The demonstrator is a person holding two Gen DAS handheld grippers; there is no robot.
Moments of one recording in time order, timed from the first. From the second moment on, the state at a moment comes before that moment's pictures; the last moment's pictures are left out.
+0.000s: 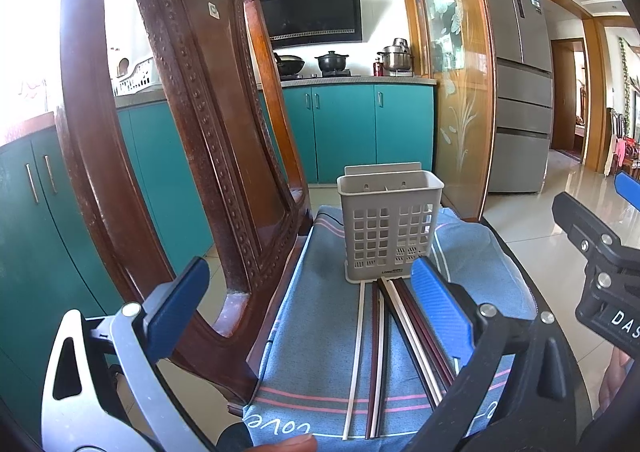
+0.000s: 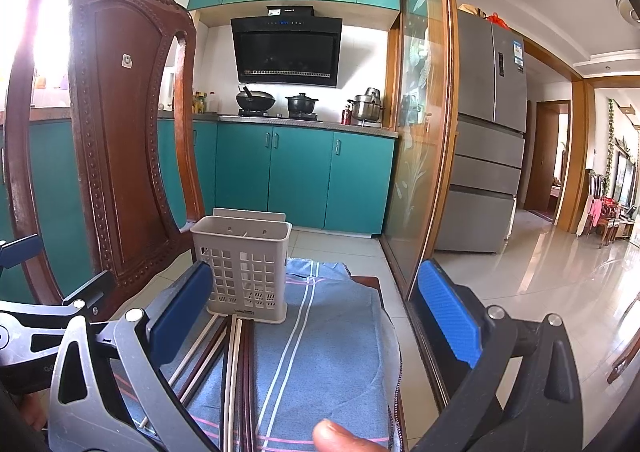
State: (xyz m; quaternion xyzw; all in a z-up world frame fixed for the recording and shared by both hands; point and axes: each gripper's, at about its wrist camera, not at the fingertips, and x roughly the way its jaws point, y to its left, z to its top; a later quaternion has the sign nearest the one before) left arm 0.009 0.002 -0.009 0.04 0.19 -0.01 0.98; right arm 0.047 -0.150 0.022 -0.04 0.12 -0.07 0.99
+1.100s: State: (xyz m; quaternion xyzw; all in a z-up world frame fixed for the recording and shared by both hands) left arm 0.011 0.002 -0.009 0.05 0.20 -0.01 0.98; right arm 0.047 -0.150 0.021 -0.03 0.12 -0.07 0.99
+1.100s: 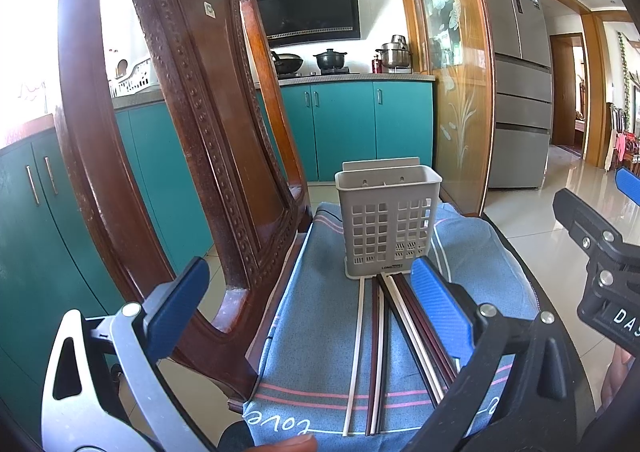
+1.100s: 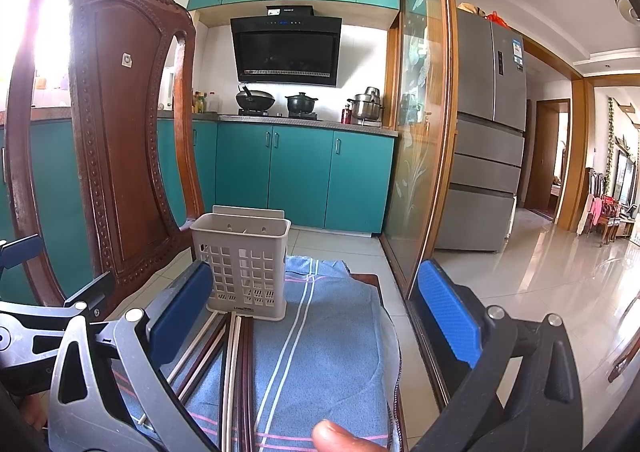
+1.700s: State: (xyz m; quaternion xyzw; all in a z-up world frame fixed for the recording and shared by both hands) left arm 0.009 0.001 -0.011 0.05 0.20 -0.01 0.98; right arm 0.045 -0.151 0.019 -0.03 0.12 -0.07 0.99
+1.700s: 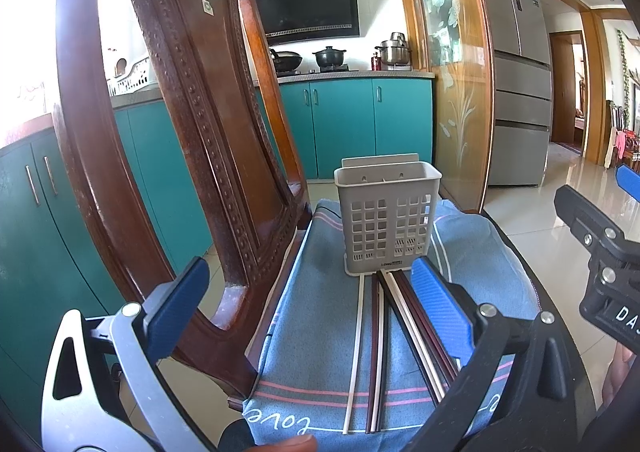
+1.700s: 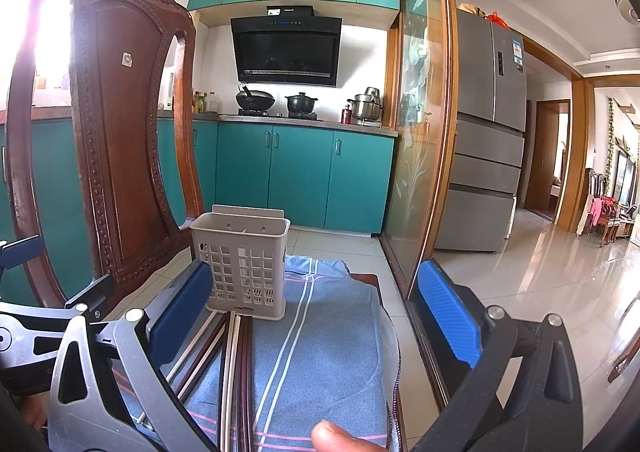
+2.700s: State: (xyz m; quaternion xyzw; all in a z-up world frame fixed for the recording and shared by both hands) left arm 0.069 -0.009 -0.113 0.03 0.46 -0.14 0.88; right arm 0.159 -0.172 -0.099 0.03 0.43 -0.03 0.90
